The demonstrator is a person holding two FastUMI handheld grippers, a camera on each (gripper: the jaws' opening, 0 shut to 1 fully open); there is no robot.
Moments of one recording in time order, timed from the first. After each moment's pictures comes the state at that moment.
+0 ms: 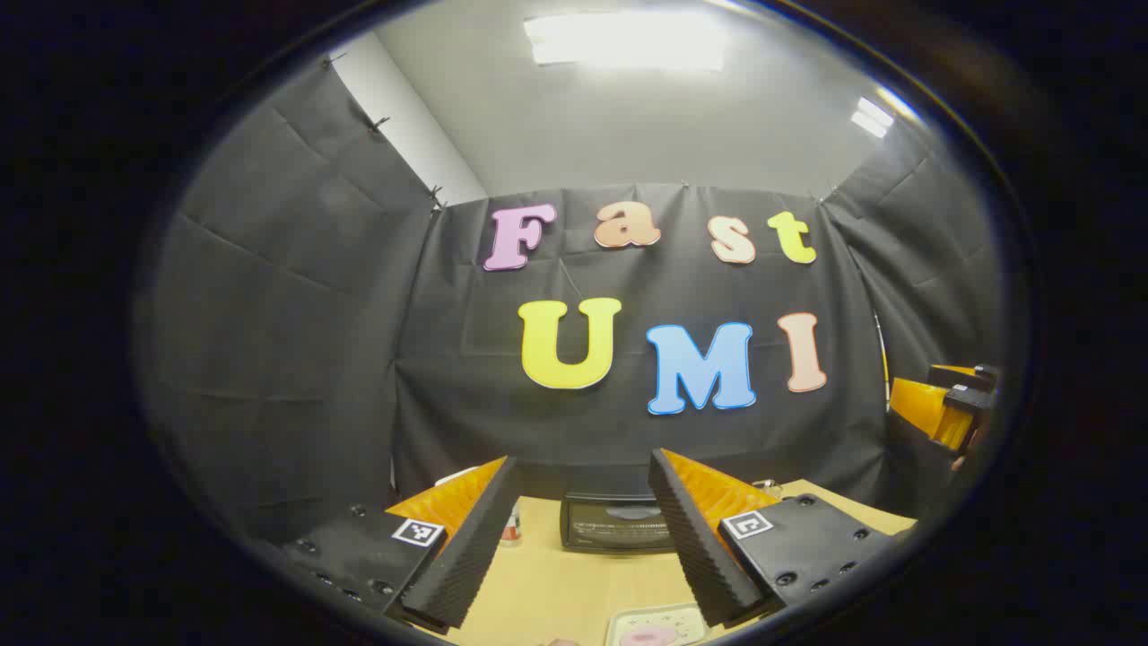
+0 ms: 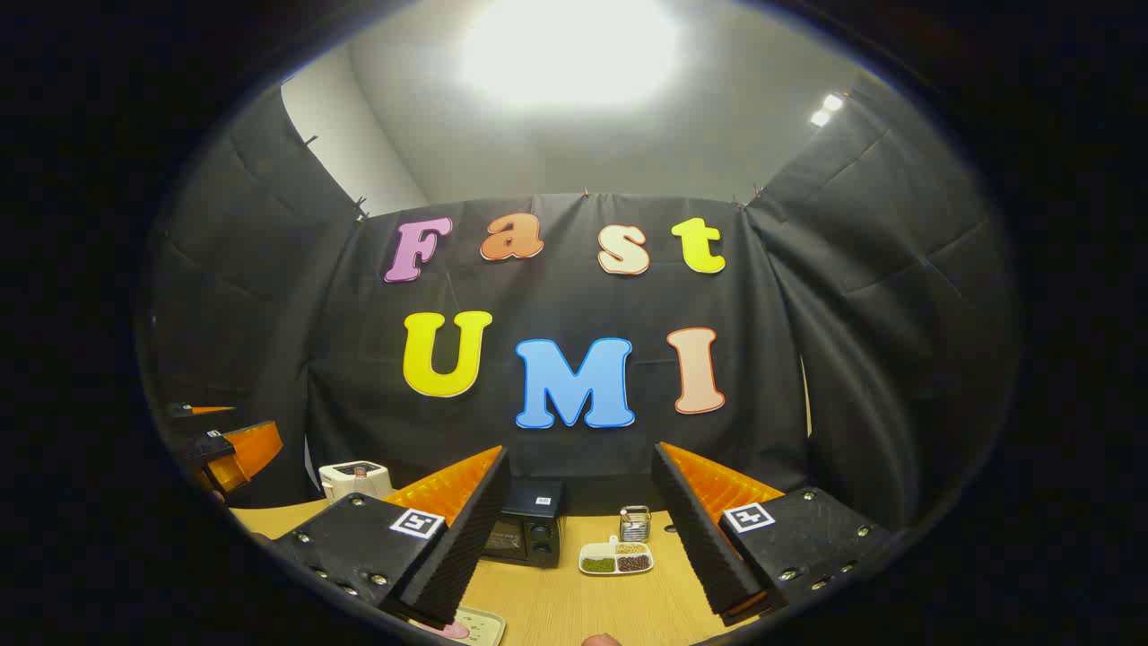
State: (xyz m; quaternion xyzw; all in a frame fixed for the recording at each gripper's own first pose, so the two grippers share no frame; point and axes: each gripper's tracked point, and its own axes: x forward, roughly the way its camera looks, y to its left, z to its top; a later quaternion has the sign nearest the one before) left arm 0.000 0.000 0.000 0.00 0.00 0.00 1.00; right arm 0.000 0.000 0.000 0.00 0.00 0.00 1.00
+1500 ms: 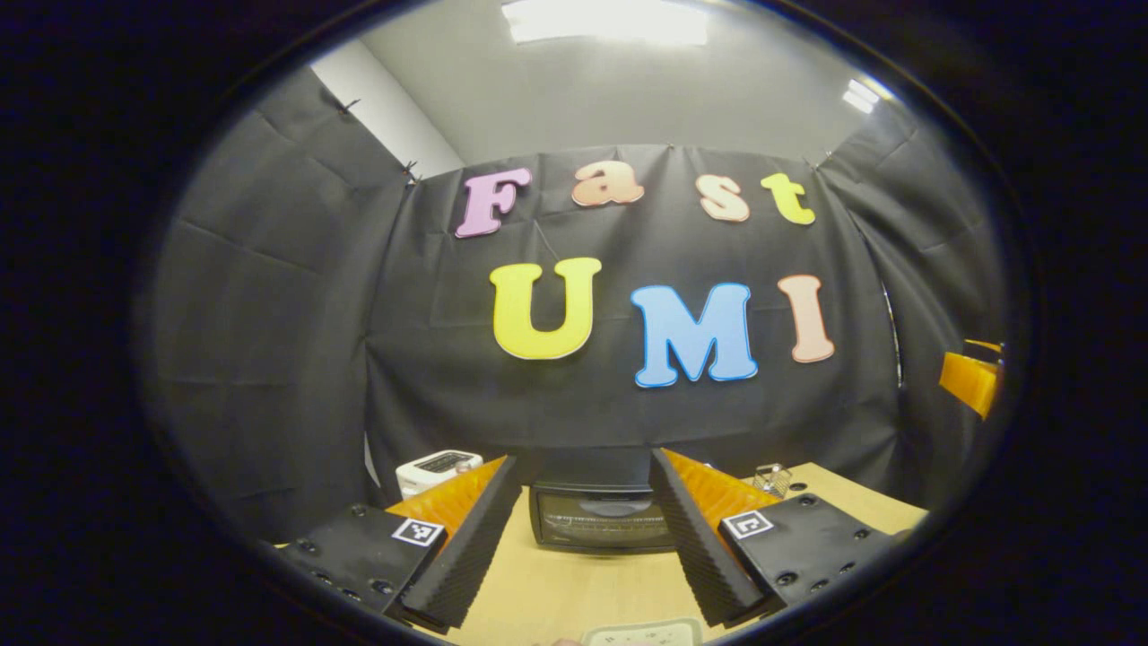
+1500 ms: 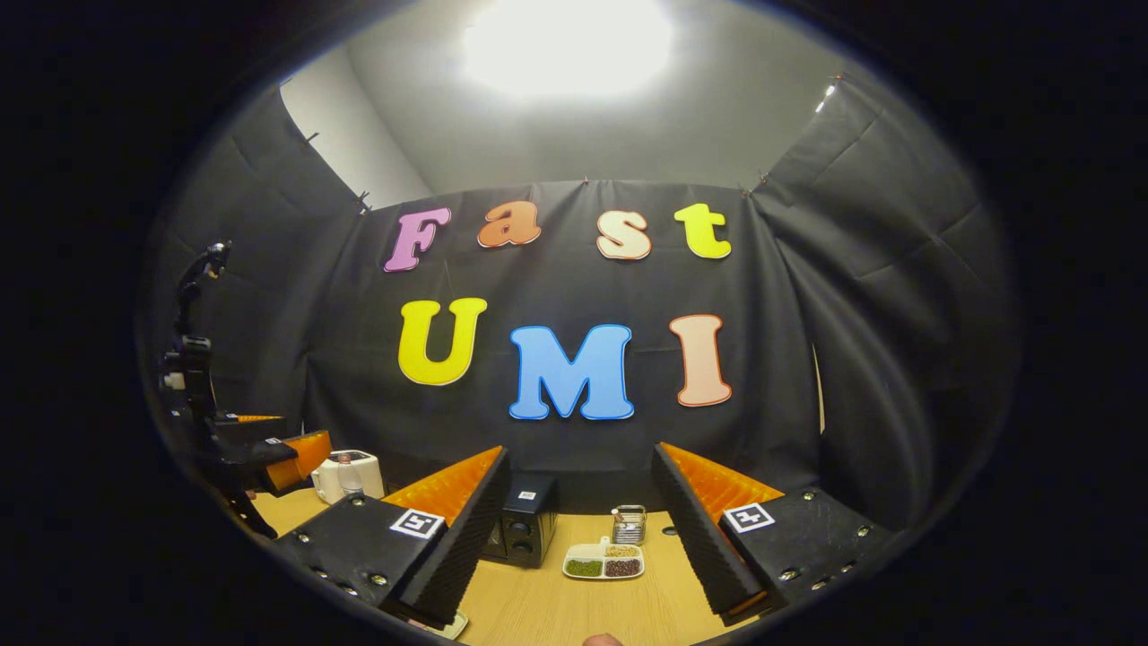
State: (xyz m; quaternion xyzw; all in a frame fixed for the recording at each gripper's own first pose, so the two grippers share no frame) left arm 0.117 -0.056 -0.073 0.01 0.04 -0.01 1.00; right arm 0.047 -0.037 -0.040 0.00 0.01 0.02 1.00
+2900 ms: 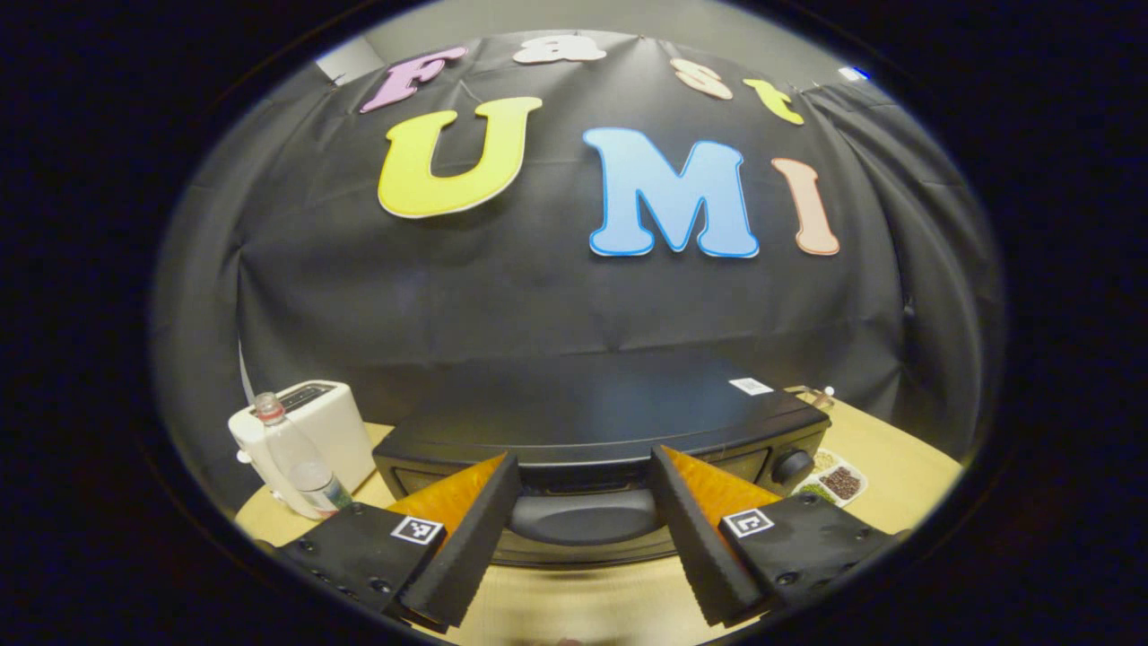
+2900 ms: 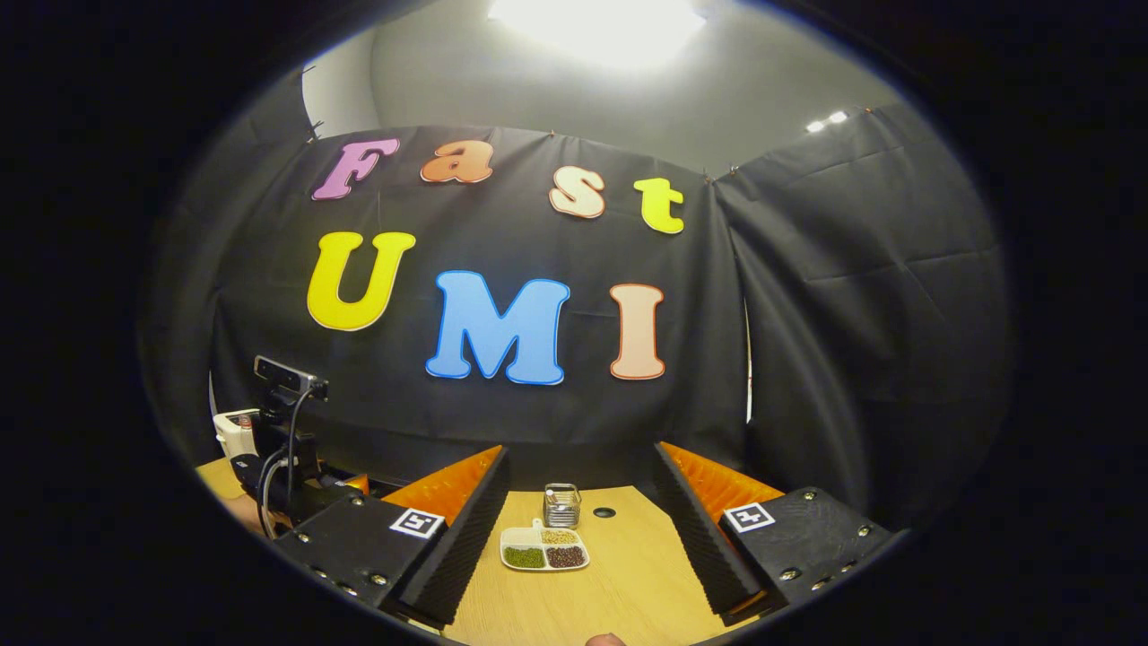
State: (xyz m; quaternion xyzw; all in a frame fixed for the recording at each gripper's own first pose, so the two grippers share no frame) left arm 0.350 -0.114 -0.303 0.02 0.18 -0.12 0.98; right arm 0.099 -0.038 -0.073 -0.07 0.07 -0.13 0.99
